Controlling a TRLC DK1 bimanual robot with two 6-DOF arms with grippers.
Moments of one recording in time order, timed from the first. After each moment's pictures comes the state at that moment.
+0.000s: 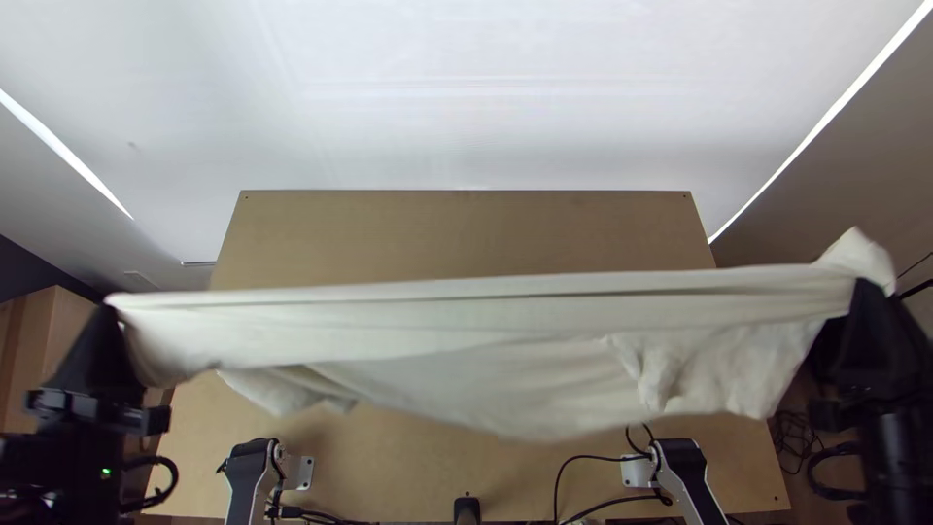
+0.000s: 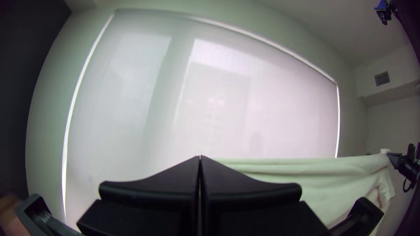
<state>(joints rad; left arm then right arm) 0.23 0.34 1.25 -0.56 0.17 -0.28 0.07 0.49 1.42 -0.51 -0.11 0.18</state>
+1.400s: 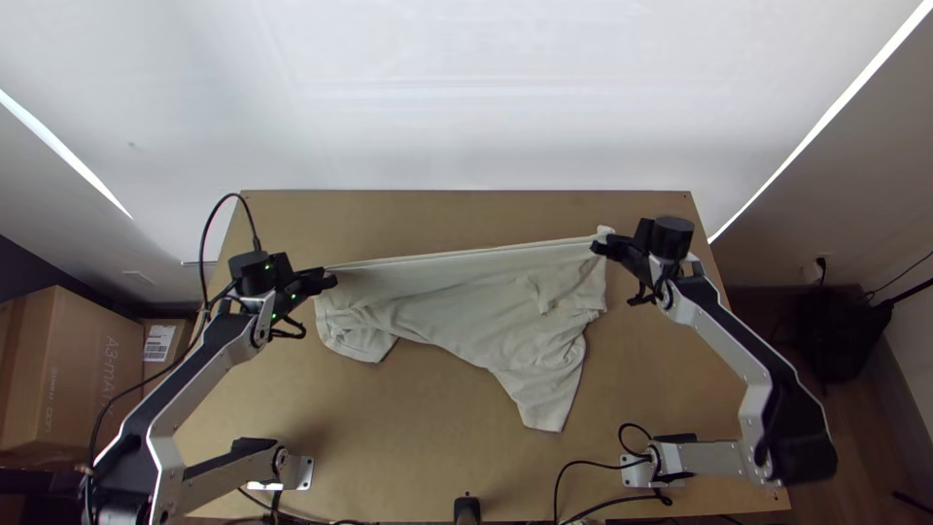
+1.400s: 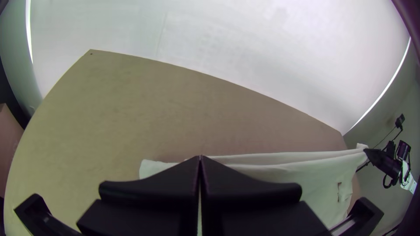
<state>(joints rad) -0.01 1.29 0.74 -0.03 0.12 -0.29 0.11 1.48 0.94 0.01 -0.08 0.29</state>
